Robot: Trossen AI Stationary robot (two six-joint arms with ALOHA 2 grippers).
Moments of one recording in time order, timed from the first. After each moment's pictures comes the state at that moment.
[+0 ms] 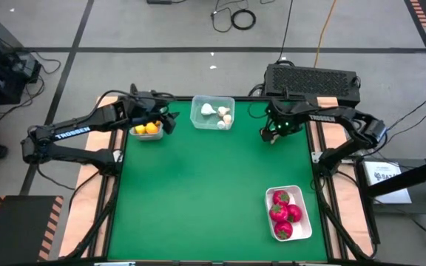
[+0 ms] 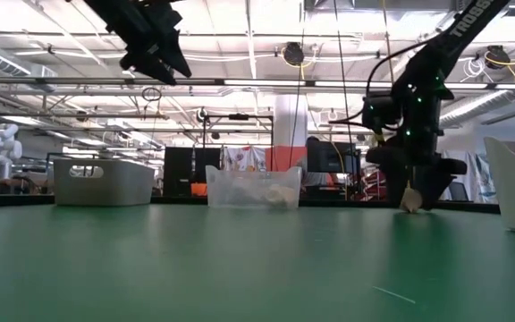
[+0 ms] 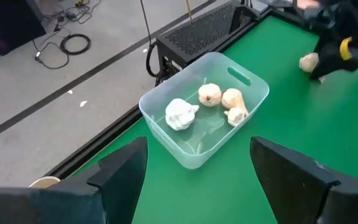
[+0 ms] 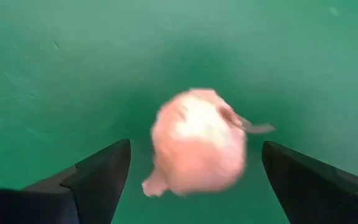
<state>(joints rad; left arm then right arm) 0.39 1.05 0.97 -0.52 -0.27 -0.20 -0.72 1.50 0.75 -0.66 -0.03 0.53</state>
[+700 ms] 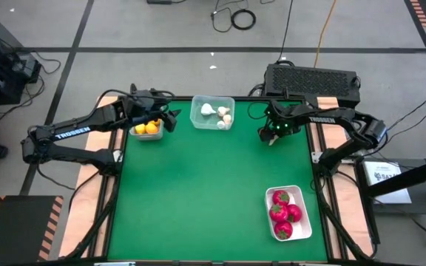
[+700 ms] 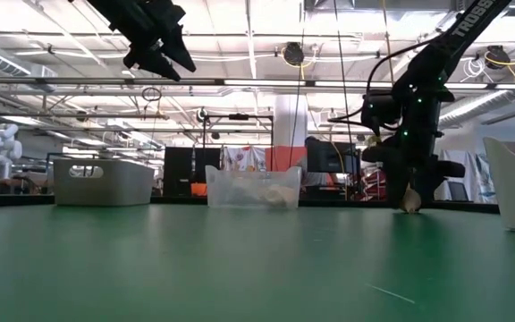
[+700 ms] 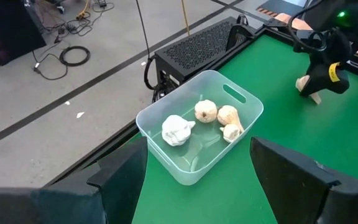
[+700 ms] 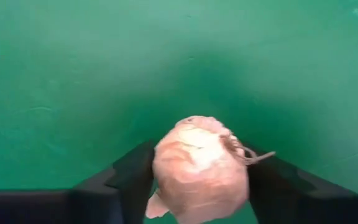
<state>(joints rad) 0.39 1.05 0.97 -0.45 -0.27 -0.20 -0.70 1.49 0.72 -0.58 -0.04 0.60</state>
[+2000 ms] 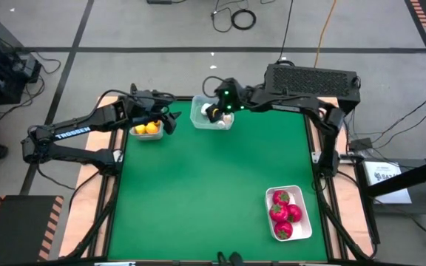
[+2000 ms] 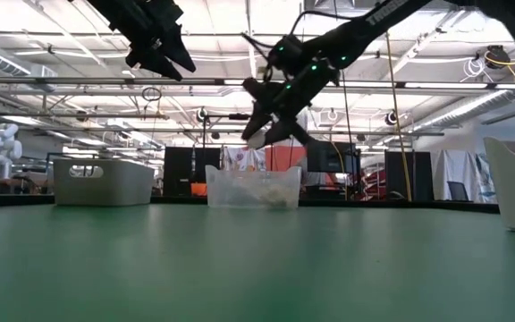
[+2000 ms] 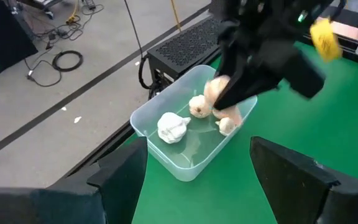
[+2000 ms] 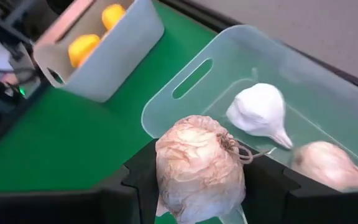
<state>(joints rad) 0.38 1.05 0.97 -0.46 -0.24 -0.14 -0.48 1.92 1.47 -0.26 -0.13 0.48</state>
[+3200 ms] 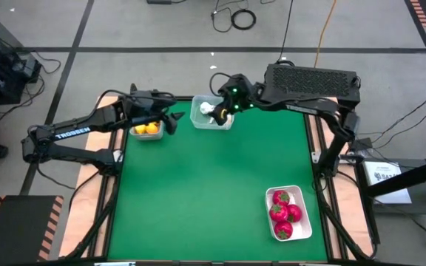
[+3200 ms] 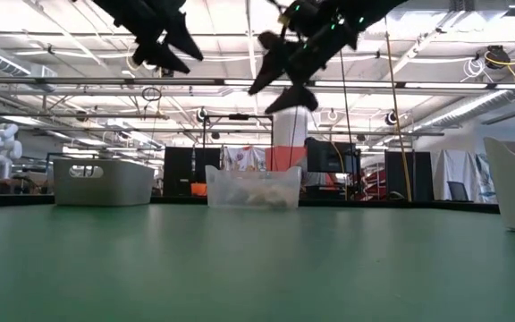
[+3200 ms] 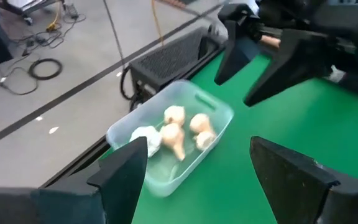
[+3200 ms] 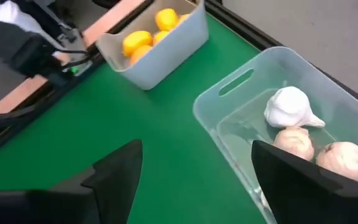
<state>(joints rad) 0.37 1.05 0.97 -0.40 -0.19 -0.18 -0.44 1.76 1.49 -0.40 -0.19 0.38</state>
